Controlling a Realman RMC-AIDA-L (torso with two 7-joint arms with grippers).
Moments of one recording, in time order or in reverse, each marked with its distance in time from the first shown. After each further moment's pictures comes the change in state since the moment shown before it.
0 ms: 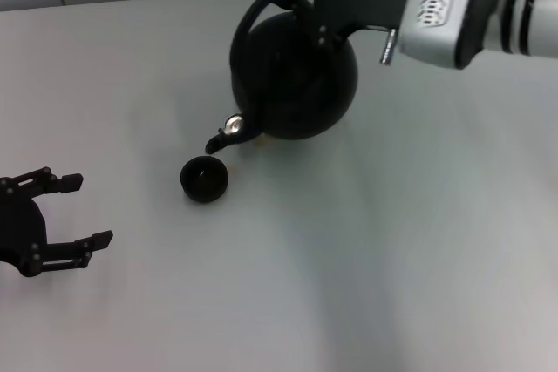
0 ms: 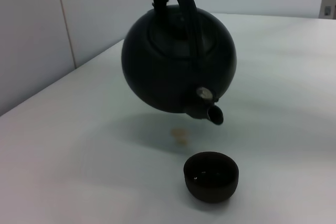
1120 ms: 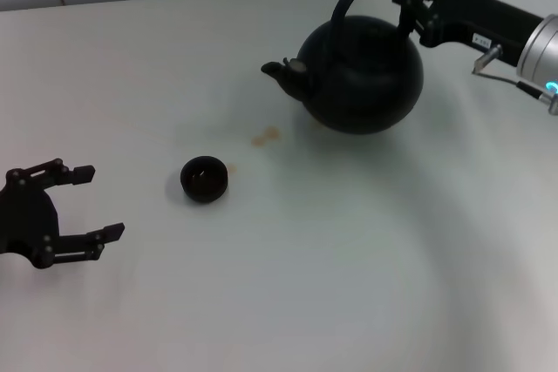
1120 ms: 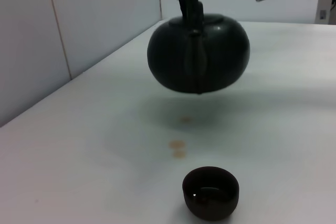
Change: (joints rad) left arm -0.012 -0.018 0.005 0.018 0.000 -0.002 0.000; right arm -0.067 -0.013 0.290 0.386 0.414 -0.104 0.029
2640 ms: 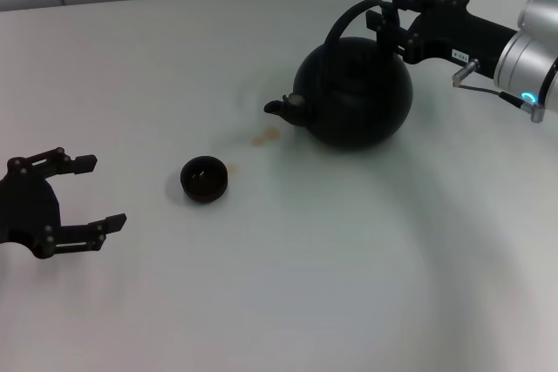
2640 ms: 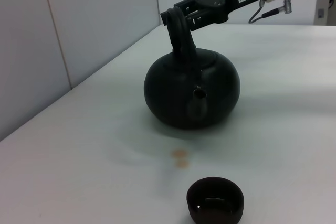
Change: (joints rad) left arm -0.009 -0.004 0.004 0.032 0.000 0.005 -0.011; right arm 0.057 0.001 -0.010 0.104 0.002 0.062 -0.089
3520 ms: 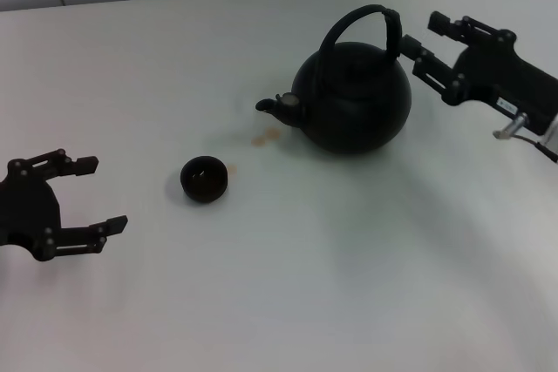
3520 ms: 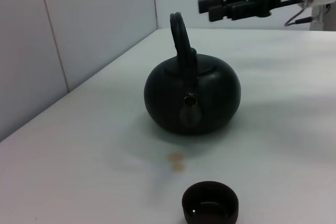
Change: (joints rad) left arm 0.004 0.000 -0.003 0.001 -0.007 0.015 0.000; right arm -0.176 0.009 0.002 0.045 0.210 -0.282 -0.232
